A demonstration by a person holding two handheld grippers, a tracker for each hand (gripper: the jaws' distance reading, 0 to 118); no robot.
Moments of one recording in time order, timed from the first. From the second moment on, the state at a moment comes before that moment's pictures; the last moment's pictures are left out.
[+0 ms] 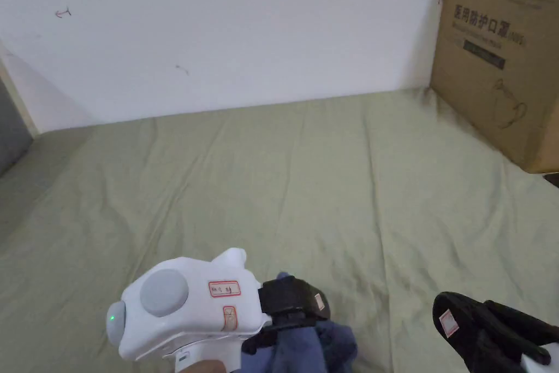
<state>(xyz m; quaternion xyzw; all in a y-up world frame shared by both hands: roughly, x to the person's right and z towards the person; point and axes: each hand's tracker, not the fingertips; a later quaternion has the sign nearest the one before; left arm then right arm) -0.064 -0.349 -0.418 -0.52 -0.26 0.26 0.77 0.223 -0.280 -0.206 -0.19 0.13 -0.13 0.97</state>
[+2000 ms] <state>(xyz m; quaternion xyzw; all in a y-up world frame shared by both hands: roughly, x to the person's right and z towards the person) -0.143 -0.264 -0.217 -0.02 0.00 0.00 1.00 0.242 -0.257 -0.211 -0.03 0.04 -0.11 0.99</state>
